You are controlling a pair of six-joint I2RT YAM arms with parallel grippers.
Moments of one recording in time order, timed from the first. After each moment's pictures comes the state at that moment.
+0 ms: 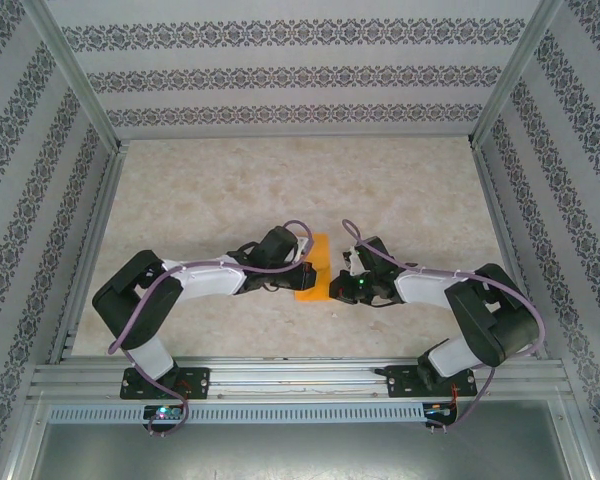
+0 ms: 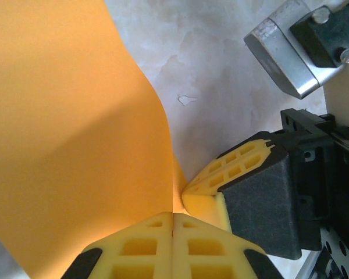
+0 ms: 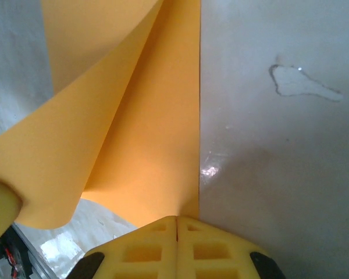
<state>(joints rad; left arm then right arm) -0.75 1.69 0.86 0.01 0.35 -0.61 0.50 1.50 0.51 -0.05 -0.53 0.72</state>
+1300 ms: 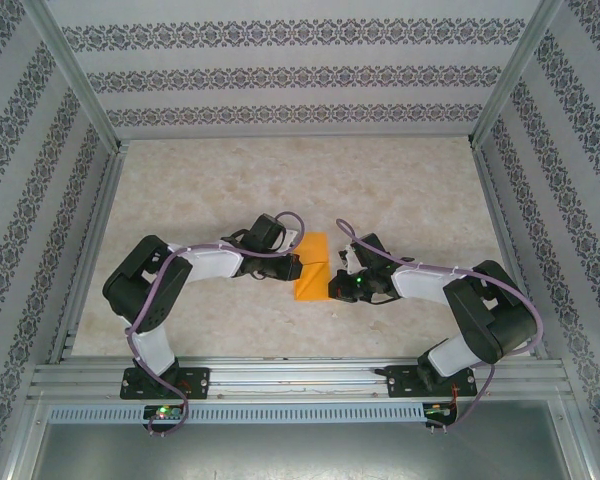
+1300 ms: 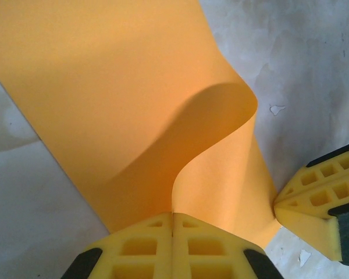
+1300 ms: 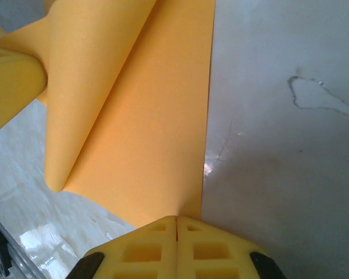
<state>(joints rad) -0.61 1.80 0.92 -0.09 0.43 -0.40 0.51 1.52 0.56 -0.14 -0.51 0.63</state>
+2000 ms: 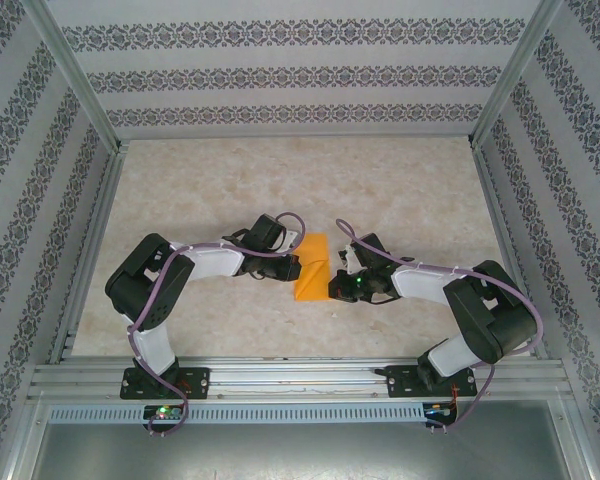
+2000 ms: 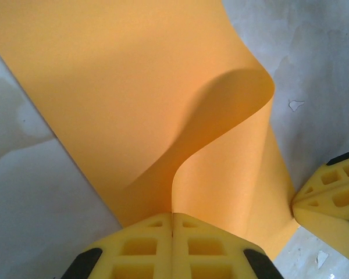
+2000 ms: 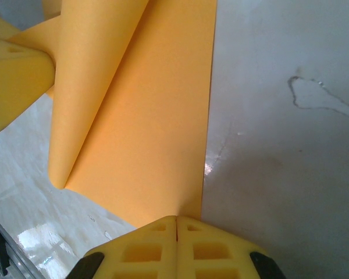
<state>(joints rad) -0.61 1.81 0.93 -0.12 0.41 -0.38 0.51 1.52 0.57 -0.15 -0.51 0.63</state>
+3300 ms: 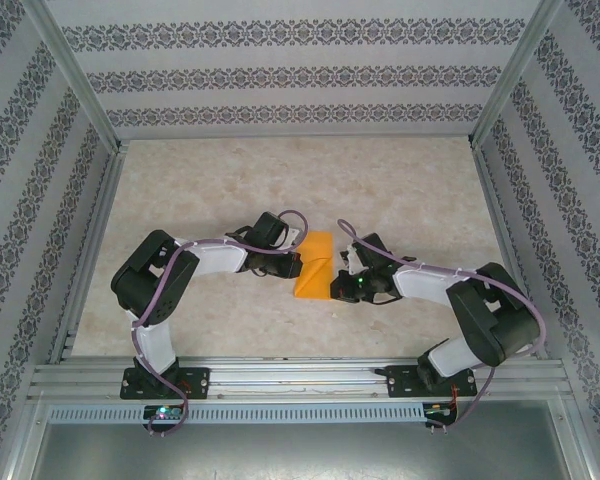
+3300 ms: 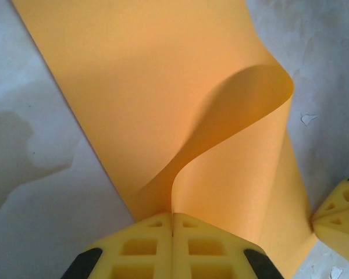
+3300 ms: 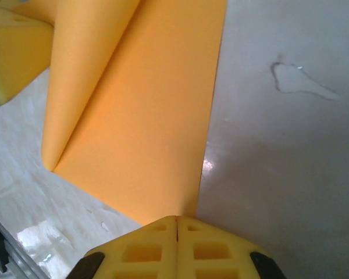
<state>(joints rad) -0.60 1.85 0.97 -0.13 0.40 -0.35 0.50 1.48 0.57 -0.19 -0.51 0.62</state>
